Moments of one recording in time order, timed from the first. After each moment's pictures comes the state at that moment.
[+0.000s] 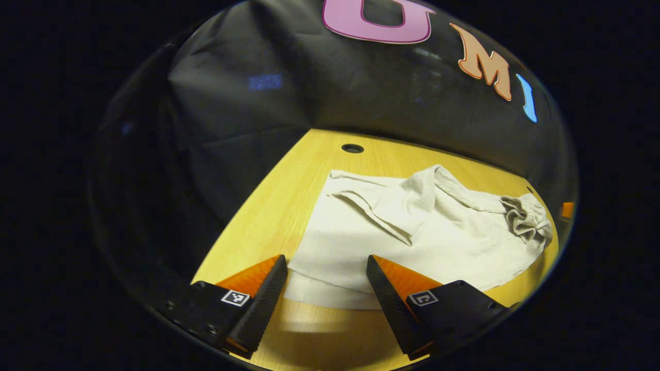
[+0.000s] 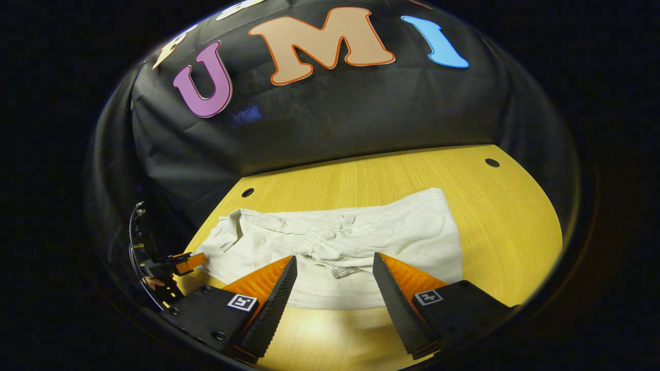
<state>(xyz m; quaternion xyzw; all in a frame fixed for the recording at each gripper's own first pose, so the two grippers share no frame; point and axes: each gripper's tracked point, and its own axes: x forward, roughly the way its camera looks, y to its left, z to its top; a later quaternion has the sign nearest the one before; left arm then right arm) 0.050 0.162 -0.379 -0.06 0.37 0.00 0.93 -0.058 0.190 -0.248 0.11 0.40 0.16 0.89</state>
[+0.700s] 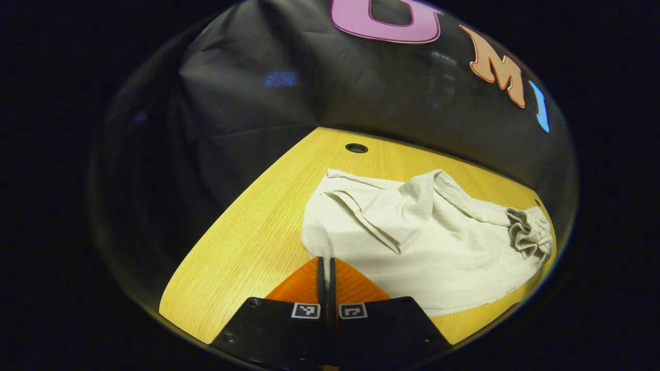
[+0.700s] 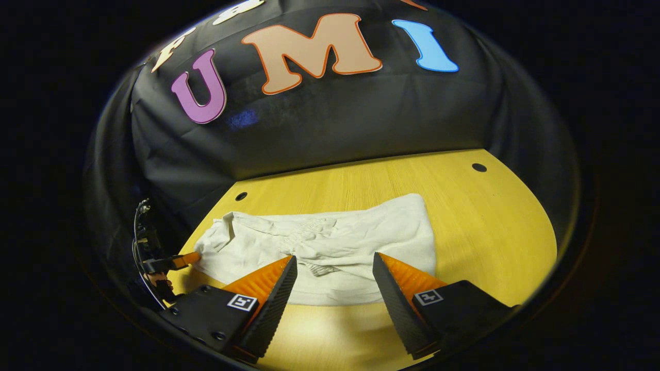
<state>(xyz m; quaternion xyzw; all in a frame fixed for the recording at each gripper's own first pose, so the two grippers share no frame) 0.064 0.136 -0.375 -0.10 0.37 0.05 0.92 -0.057 0.143 -0.241 0.11 0.39 0.15 0.90</state>
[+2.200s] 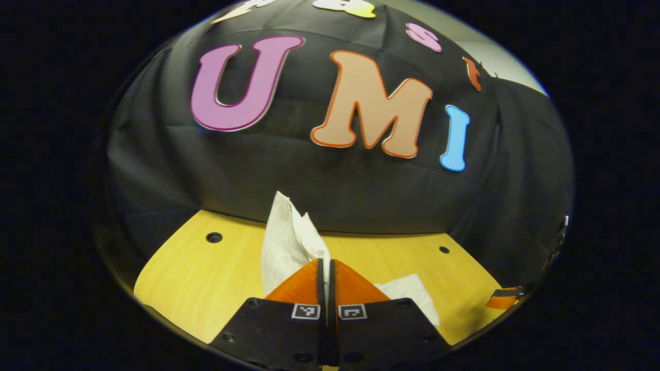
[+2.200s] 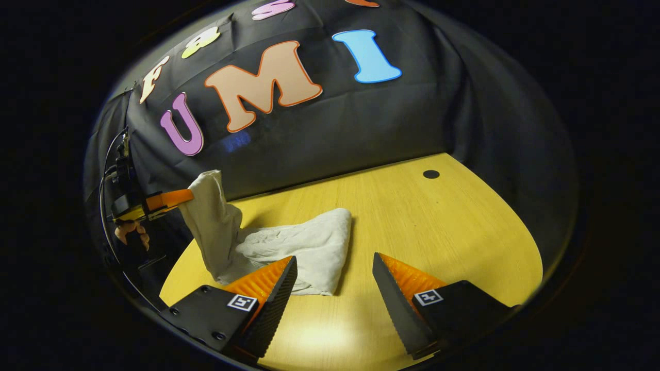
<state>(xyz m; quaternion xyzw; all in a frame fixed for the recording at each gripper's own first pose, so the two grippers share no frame) 0.134 -0.172 -0.132 -0.10 0.21 -0.15 0.96 -0.058 -0.039 -0.227 0.16 0.36 0.13 0.91</state>
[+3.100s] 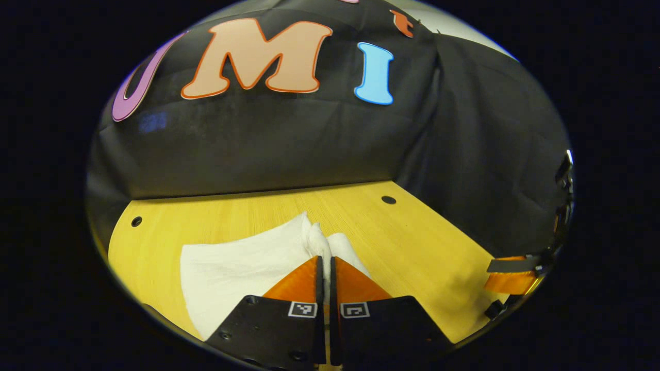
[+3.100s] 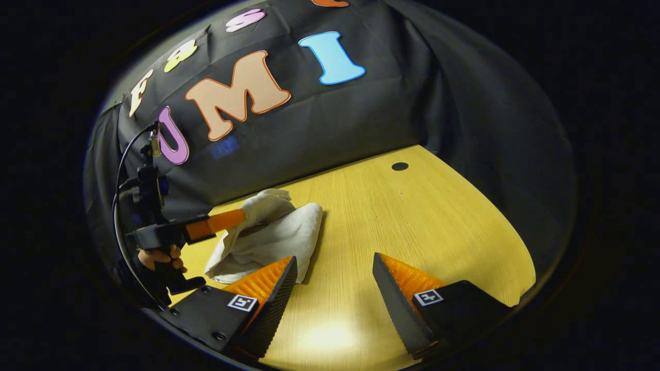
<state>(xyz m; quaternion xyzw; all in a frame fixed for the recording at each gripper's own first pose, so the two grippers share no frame) 0.065 -0.374 -0.221 -0.03 0.29 -0.29 0.91 -0.073 -0.100 -0.244 0.17 0.37 0.12 0.91</state>
